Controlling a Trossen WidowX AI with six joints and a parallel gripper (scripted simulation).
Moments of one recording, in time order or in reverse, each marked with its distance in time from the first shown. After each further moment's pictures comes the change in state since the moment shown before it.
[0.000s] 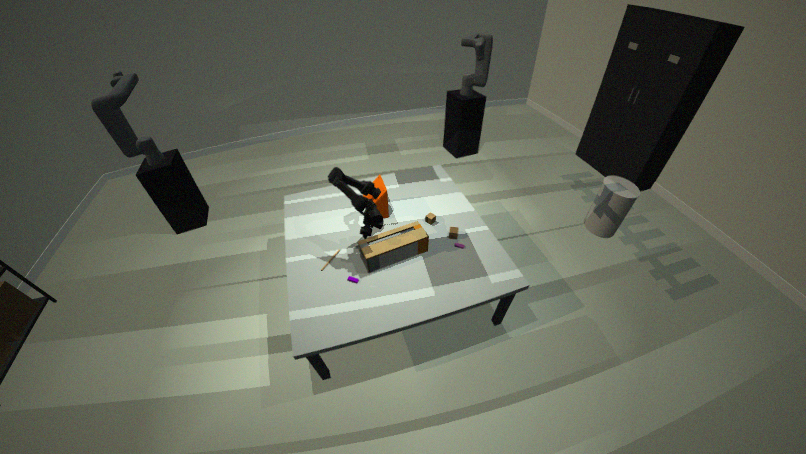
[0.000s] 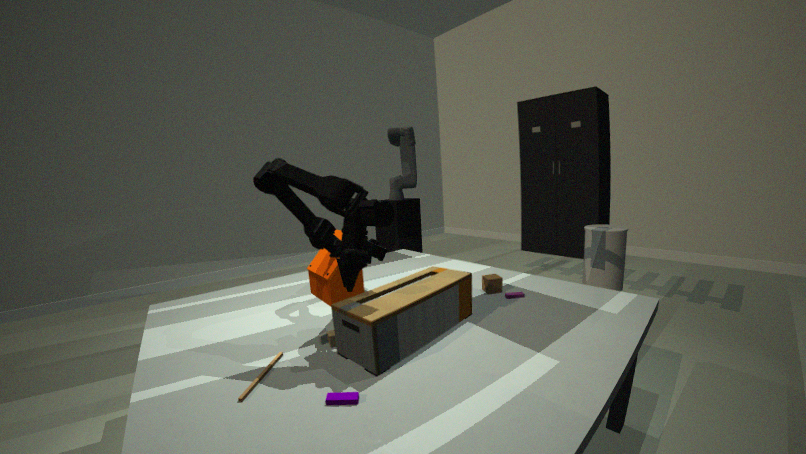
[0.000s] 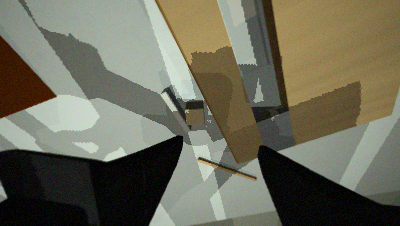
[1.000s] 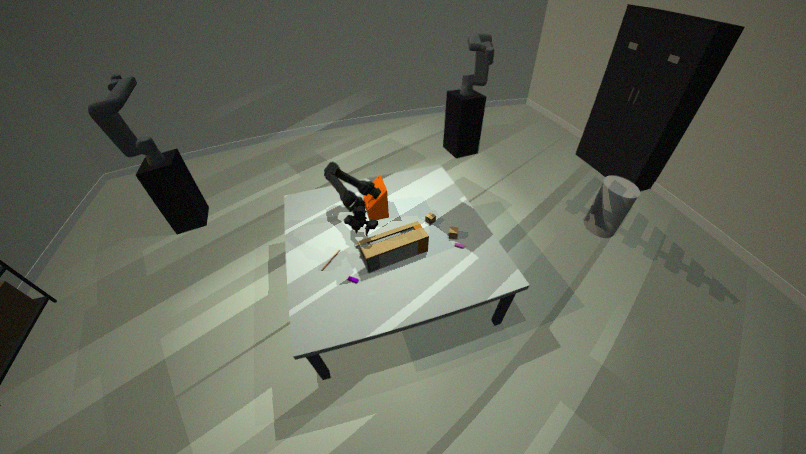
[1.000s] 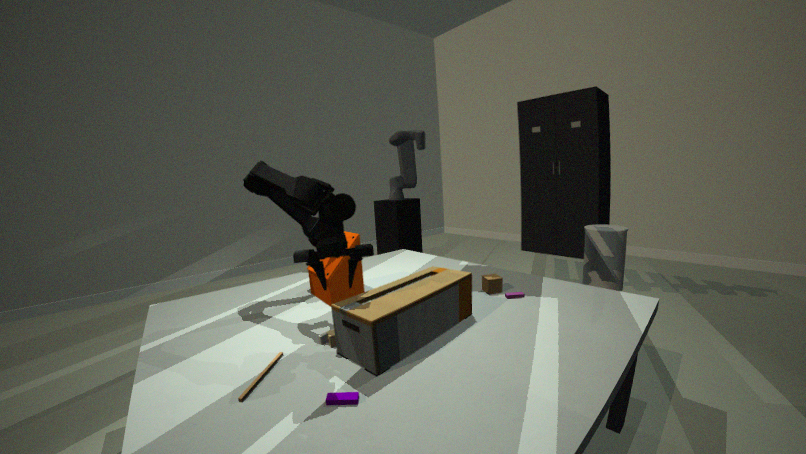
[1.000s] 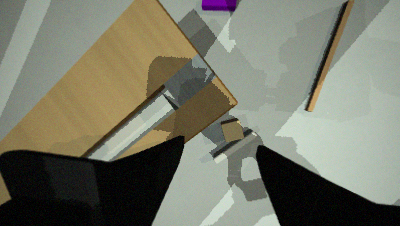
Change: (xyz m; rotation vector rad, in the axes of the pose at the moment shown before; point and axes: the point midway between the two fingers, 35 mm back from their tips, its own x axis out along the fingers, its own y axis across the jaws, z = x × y) arm 0.002 0.001 -0.031 1.836 -0.179 0.165
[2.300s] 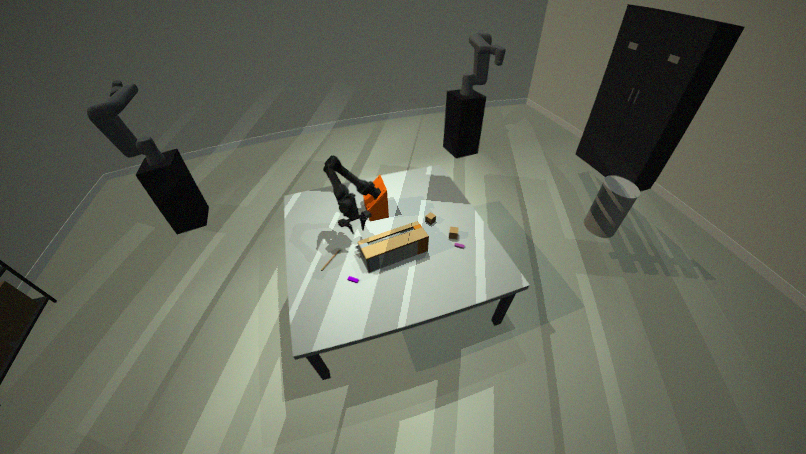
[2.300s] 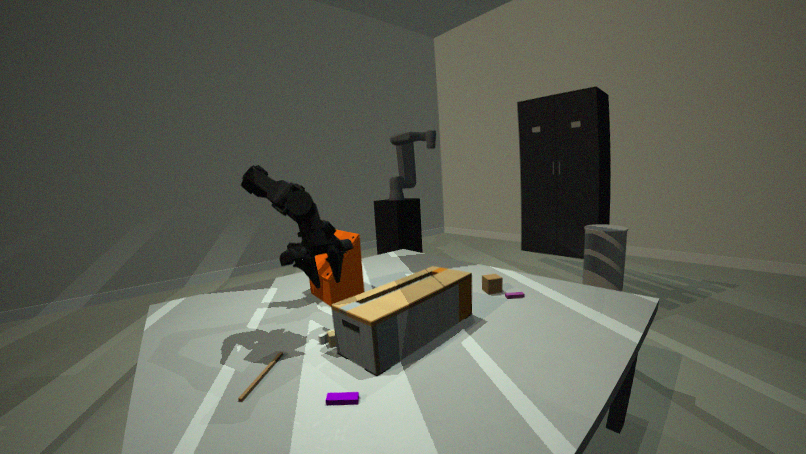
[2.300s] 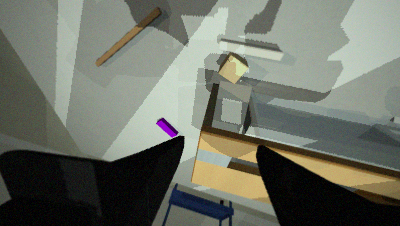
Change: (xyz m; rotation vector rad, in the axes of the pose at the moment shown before) arm -0.010 -0.029 -0.001 2.257 0.202 0.263
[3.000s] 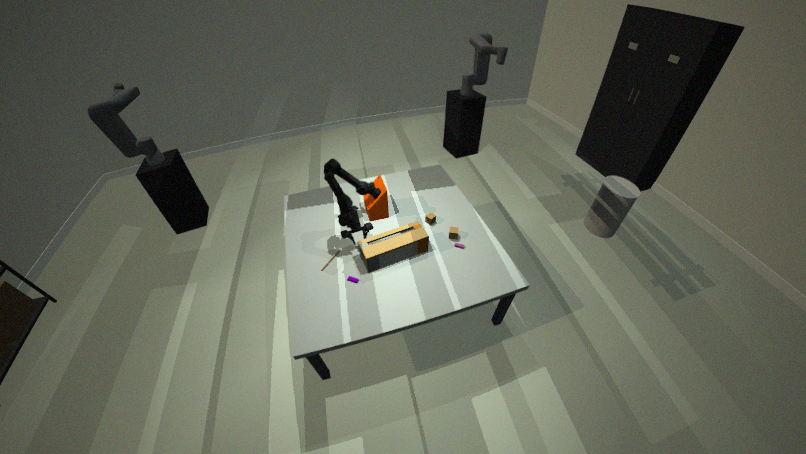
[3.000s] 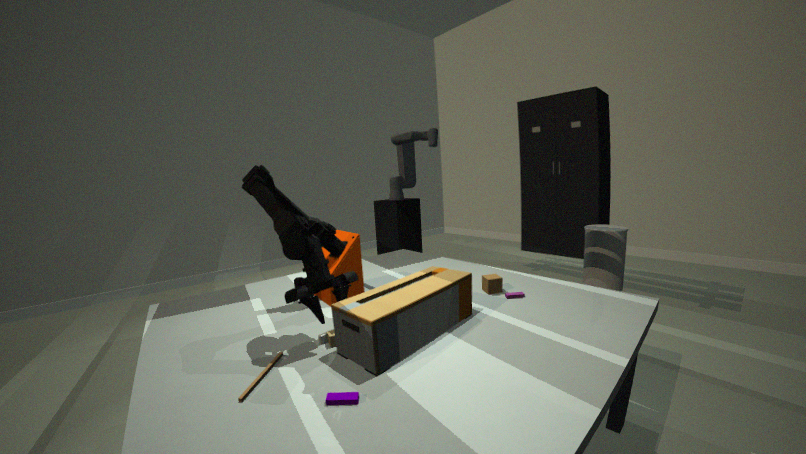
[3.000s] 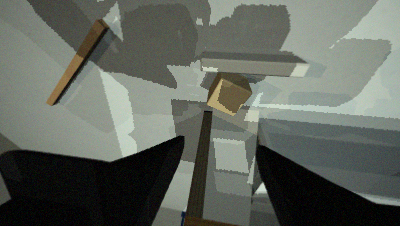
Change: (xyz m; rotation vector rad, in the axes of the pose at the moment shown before) arm 0.083 -0.004 0.033 0.132 0.003 -0.006
